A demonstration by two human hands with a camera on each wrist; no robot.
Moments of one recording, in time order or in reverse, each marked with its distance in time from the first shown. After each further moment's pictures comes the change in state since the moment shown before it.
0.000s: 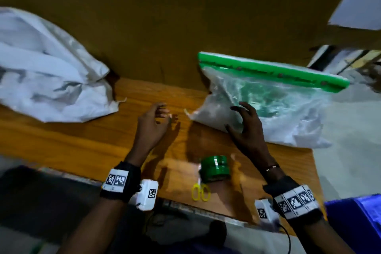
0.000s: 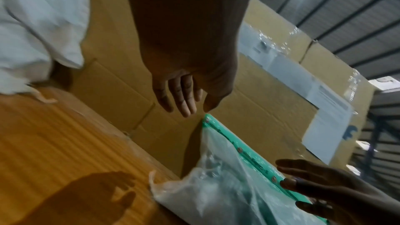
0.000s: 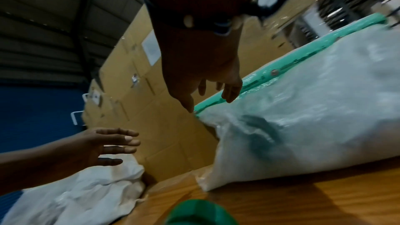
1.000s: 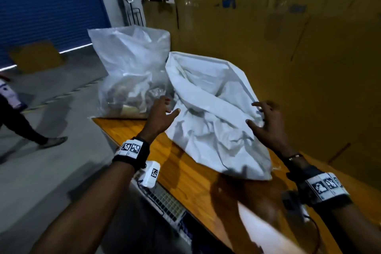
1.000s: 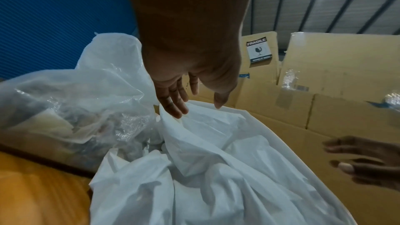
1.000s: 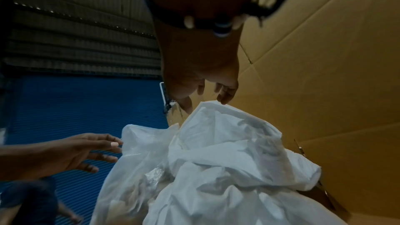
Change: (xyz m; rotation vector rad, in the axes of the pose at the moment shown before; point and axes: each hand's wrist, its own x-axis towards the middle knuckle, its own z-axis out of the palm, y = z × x) left_hand 0.147 -0.327 -0.543 0.199 0.352 -0.188; right_hand 0.250 -0.399 0.423 0.111 -0.138 -0.400
